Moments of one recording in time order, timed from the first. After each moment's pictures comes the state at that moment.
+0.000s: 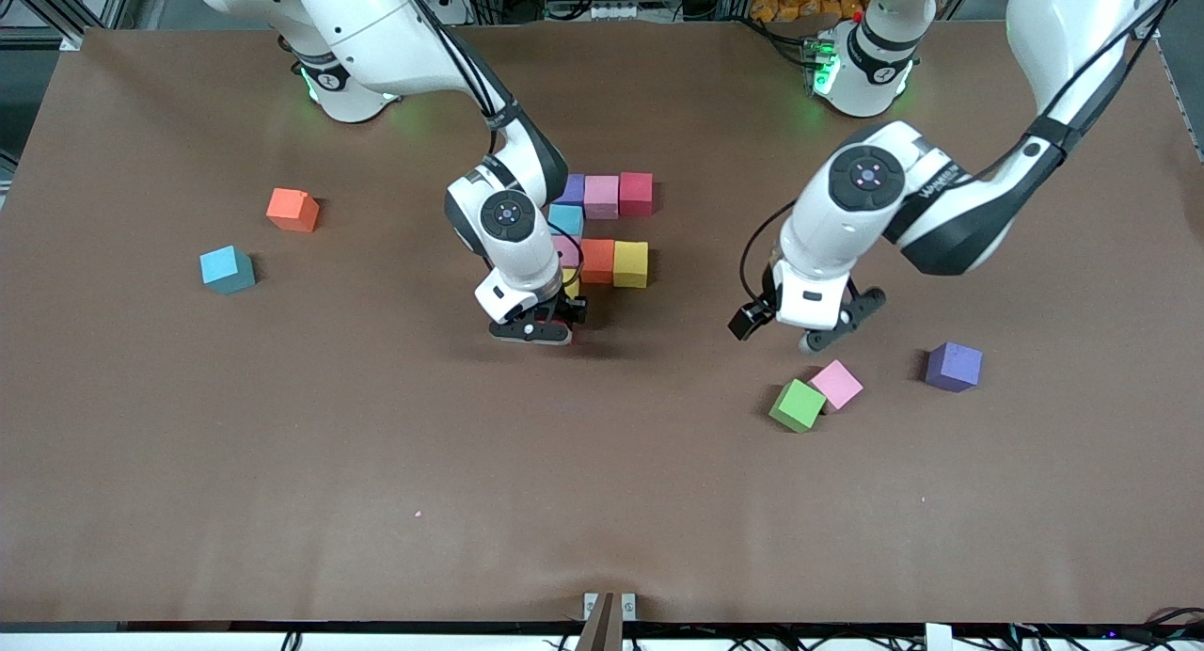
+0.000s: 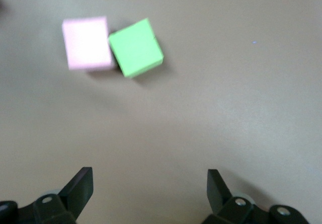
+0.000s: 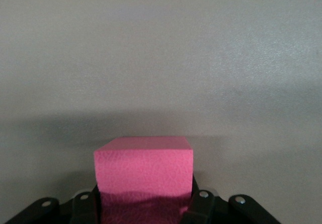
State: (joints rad) left arm 0.52 0.63 -1.16 -1.80 0.66 2.08 -1.32; right arm 0.73 0.64 -0.04 -1.80 0.04 2.56 0.77
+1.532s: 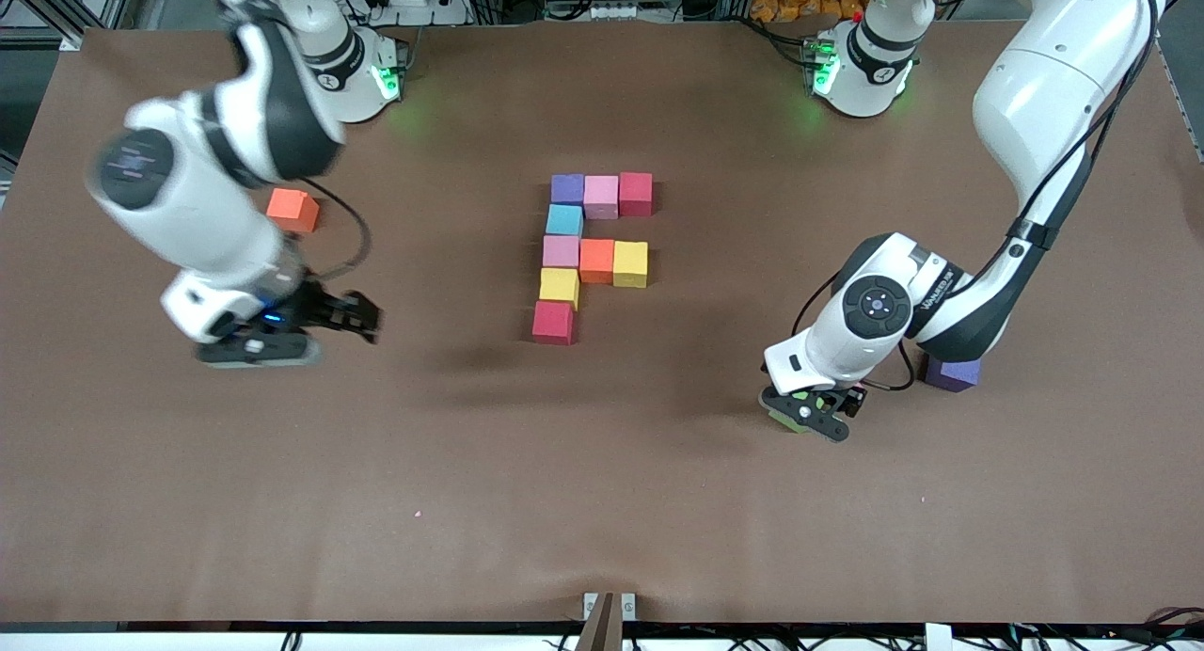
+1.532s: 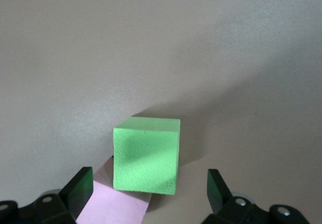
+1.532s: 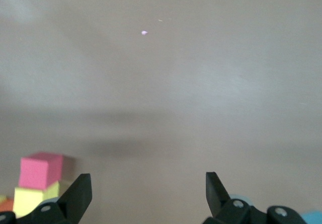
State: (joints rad) left arm 0.22 0.76 -0.70 -1.61 0.66 2.20 -0.16; right arm 0.24 0.15 -0.03 -1.75 0.01 1.99 0.16
